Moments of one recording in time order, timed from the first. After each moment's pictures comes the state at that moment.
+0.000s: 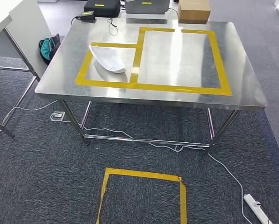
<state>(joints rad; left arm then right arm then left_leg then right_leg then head) 0.35 -0.35 0.76 -1.11 -0.61 -0.19 -0.19 -0.01 0.04 -0.29 -0.04 0.29 0.25 -0.63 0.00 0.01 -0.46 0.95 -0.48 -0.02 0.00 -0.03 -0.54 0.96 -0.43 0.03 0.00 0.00</state>
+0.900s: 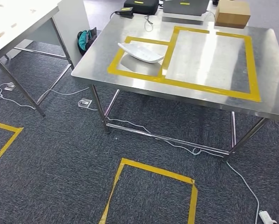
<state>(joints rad) 0.26 -0.34 0.97 -0.99 -0.98 -0.35 -0.35 0.02 0.05 -0.30 -0.10 0.30 0.23 -0.50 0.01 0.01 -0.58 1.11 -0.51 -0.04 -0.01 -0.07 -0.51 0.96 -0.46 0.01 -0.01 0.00</state>
